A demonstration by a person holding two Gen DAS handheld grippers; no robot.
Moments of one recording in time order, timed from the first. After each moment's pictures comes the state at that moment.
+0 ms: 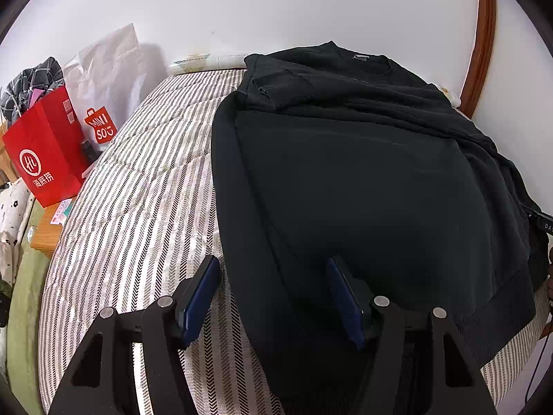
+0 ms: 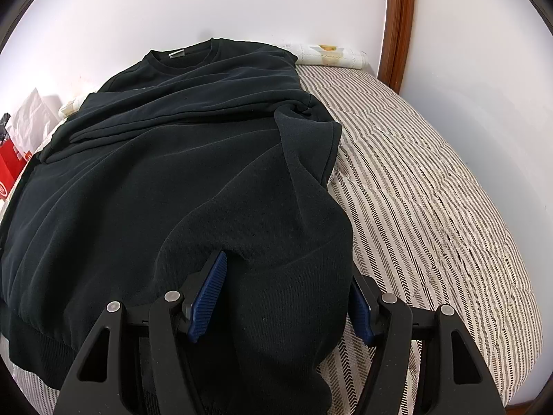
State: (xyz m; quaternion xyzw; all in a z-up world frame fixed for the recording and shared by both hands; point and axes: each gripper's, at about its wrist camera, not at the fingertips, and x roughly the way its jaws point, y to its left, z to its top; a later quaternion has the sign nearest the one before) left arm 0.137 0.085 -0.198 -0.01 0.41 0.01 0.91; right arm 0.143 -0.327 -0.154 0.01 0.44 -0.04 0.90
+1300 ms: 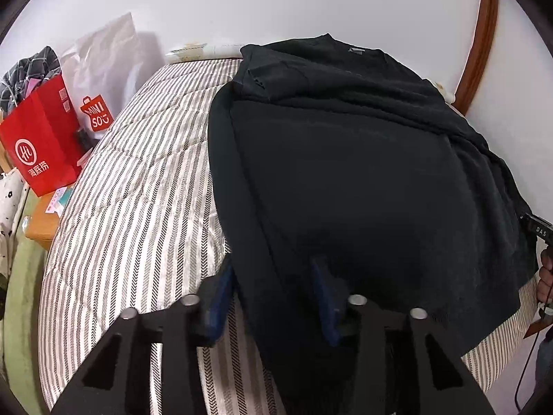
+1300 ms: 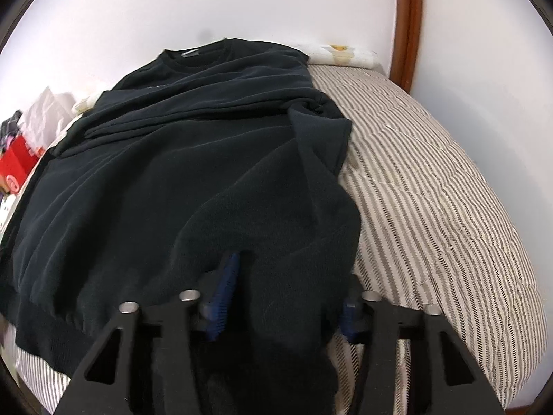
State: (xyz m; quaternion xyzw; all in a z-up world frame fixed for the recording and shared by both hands) left arm 0.127 0.089 -0.193 -0.02 0.43 0.00 0.90; right arm 0.132 -0.325 -0.153 0.00 0.44 -0.01 0.90
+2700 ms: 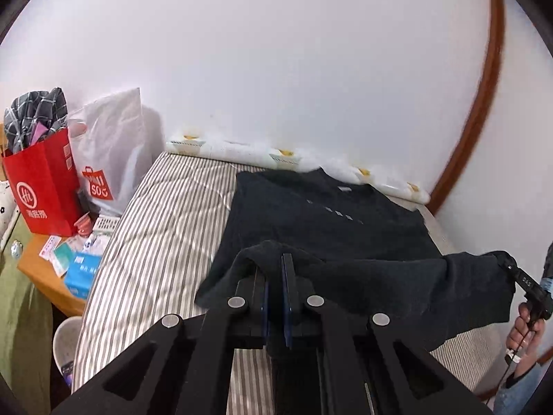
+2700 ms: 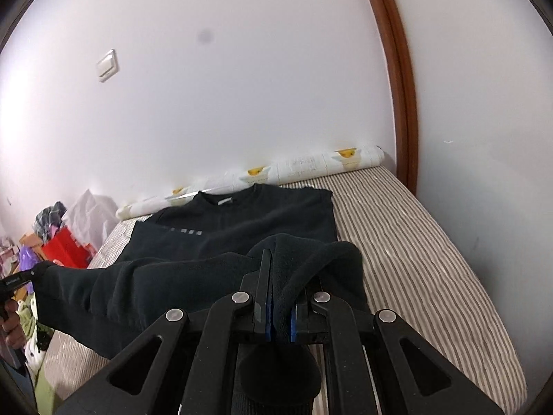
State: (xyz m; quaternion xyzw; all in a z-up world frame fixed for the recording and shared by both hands) left arm 0.174 0.099 -0.066 -0.11 0.31 -0.02 0.94; right arm 0.159 -0.357 -0.013 0.10 0.29 0.03 0.95
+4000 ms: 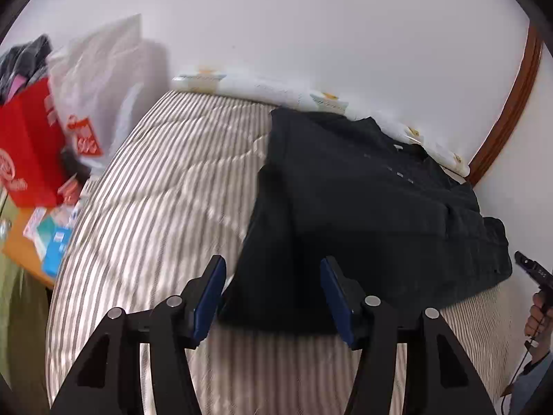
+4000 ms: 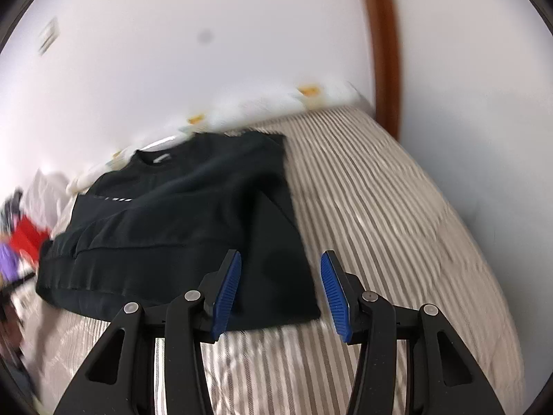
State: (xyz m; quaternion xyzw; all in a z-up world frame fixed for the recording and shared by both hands) left arm 0.234 0.134 -0.162 -0.11 0.40 0.00 0.91; right arm 0.229 -0.412 -0.089 0.11 0.40 -0.02 0.91
